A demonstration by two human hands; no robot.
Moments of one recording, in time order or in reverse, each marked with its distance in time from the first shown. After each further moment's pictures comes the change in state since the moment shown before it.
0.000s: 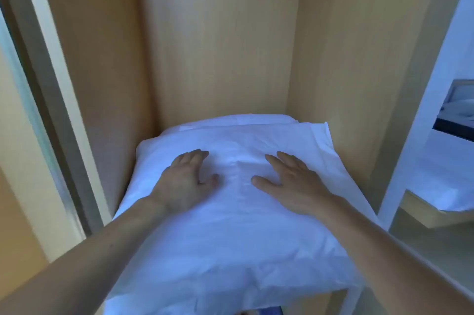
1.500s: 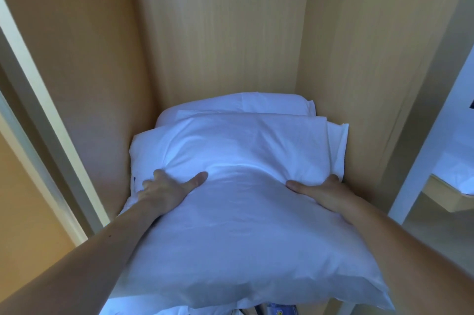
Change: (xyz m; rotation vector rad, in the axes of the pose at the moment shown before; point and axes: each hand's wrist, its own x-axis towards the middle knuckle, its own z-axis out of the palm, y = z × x) left_hand 0.012 -0.046 0.058 -0.110 -0.134 -0.828; right_hand 0.043 0.116 0.064 0.493 -0.070 0.567
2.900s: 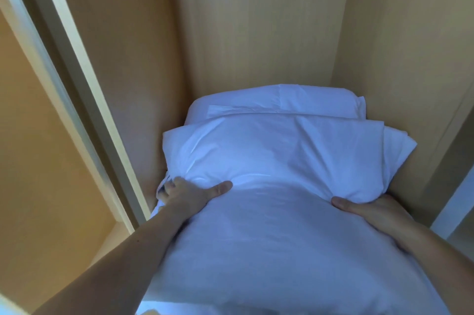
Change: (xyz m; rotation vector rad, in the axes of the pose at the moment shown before) left_hand -0.021 -0.029 0.015 -0.091 0.001 -0.098; right_hand 0.016 0.065 0.007 0.242 0.014 -0.151
